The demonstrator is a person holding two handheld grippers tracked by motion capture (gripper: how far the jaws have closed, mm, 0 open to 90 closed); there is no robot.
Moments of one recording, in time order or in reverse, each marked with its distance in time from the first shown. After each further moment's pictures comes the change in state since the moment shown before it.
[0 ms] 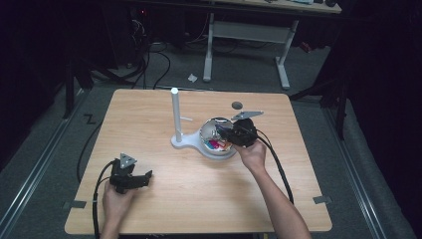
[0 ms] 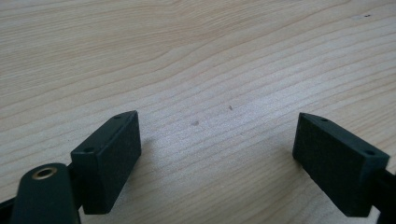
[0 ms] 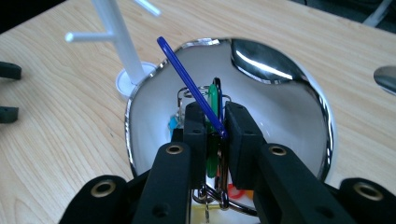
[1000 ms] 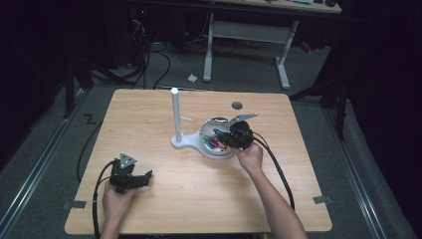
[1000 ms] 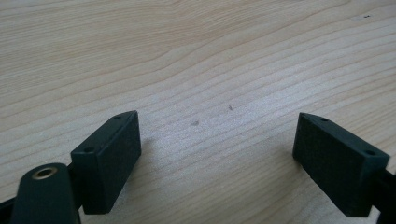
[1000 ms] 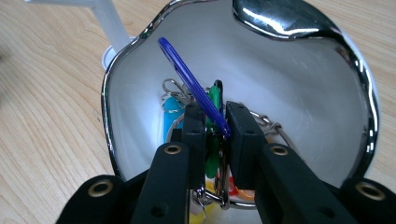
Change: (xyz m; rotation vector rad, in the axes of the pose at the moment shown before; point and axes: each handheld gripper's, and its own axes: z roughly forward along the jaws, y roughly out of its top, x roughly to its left) left arm 0.000 0.000 0.000 0.003 -0.001 -0.006; right arm -0.003 -0.010 0.022 0.067 0.007 0.018
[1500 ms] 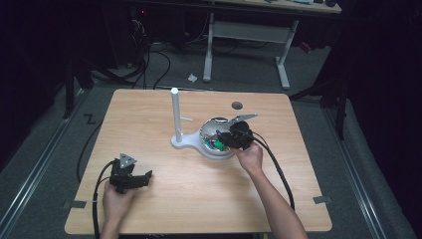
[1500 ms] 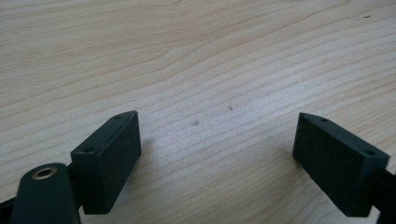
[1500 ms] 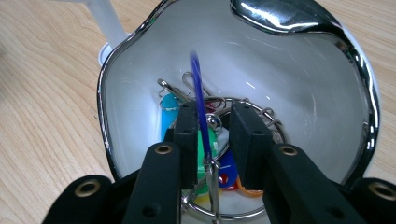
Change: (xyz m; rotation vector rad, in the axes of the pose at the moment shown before) left arm 0.000 0.000 0.000 0.002 -0.003 0.002; right arm 0.000 0.000 0.000 0.007 -0.008 0.002
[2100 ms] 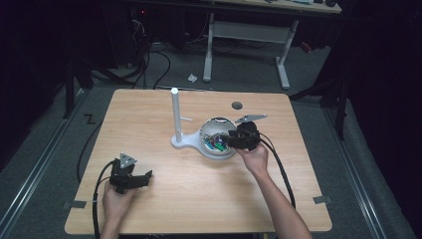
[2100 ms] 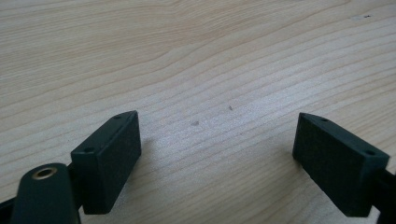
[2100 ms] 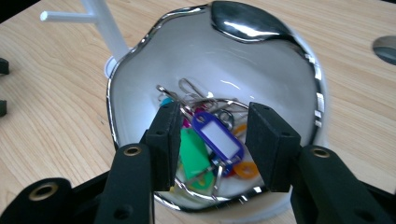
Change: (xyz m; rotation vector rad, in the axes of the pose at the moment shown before) left arm 0.000 0.000 0.000 -0.004 0.003 0.000; right arm -0.005 -0.006 -0.025 -0.060 -0.015 0.033
